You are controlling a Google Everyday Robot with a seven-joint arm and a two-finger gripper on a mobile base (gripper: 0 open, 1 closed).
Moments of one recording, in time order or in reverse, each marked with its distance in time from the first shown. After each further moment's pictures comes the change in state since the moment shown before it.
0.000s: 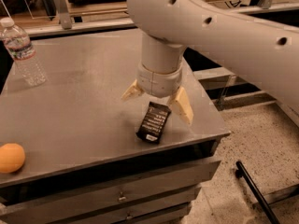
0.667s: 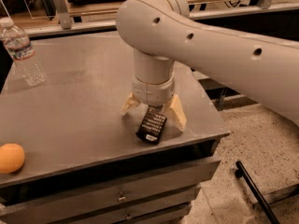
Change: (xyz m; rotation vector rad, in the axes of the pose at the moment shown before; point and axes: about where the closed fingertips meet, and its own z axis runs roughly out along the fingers) arm -0.003 -0.004 0.027 -0.055 0.010 -0.062
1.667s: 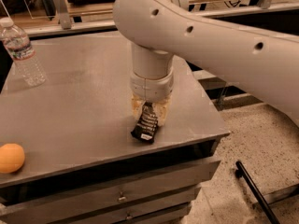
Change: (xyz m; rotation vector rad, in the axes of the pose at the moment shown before) arm 0.000 -0.002 -0.012 0.006 0.003 -0.001
